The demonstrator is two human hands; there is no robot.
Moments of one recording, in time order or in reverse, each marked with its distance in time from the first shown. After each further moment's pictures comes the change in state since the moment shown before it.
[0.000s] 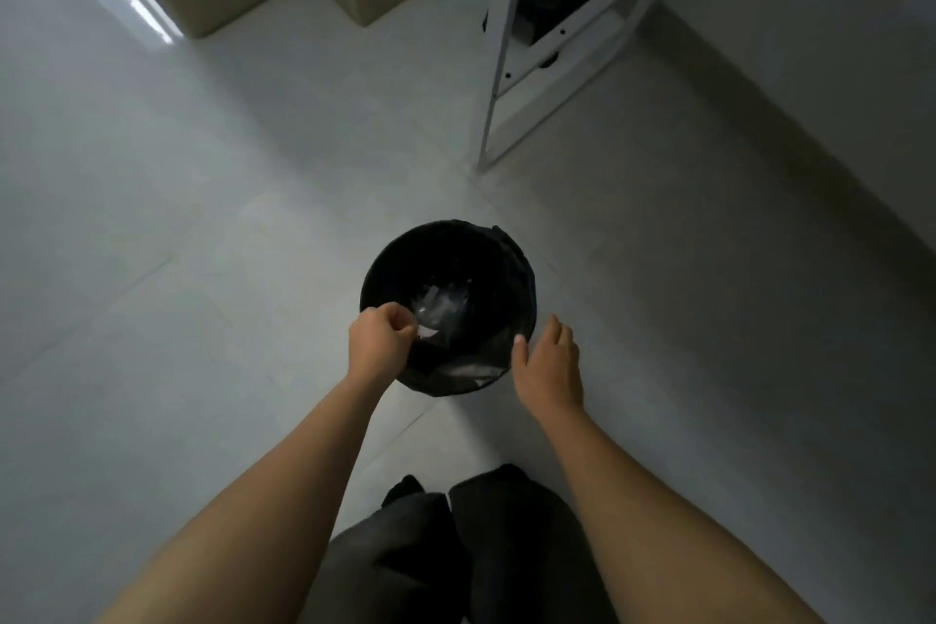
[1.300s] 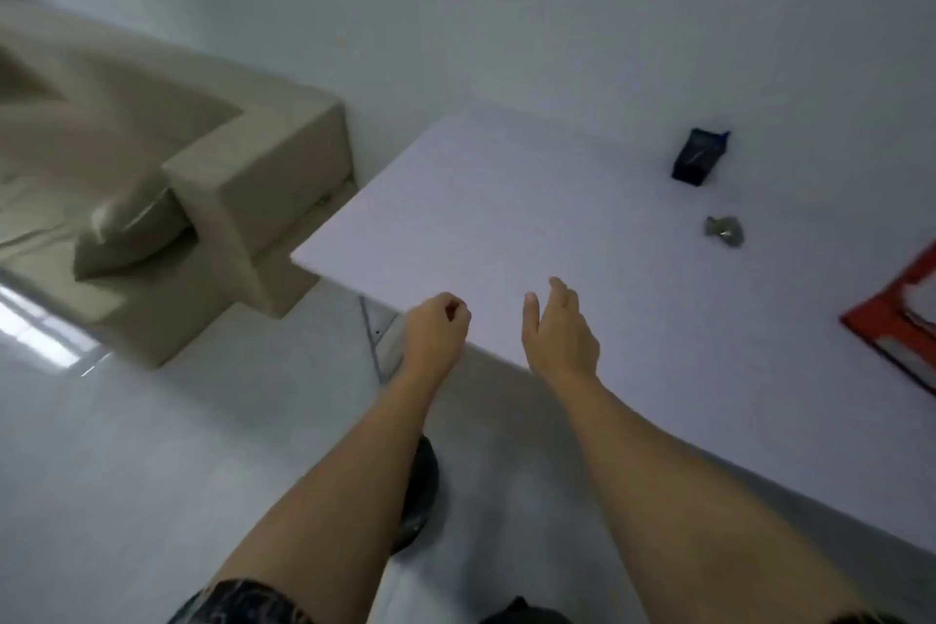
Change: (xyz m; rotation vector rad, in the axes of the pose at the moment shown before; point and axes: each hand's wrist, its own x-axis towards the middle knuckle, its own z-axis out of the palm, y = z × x) left_hand -0.303 0.381 -0.156 -0.022 -0.010 0.802; right_hand -0.226 -0.066 -0.442 0.147 0.746 -0.039
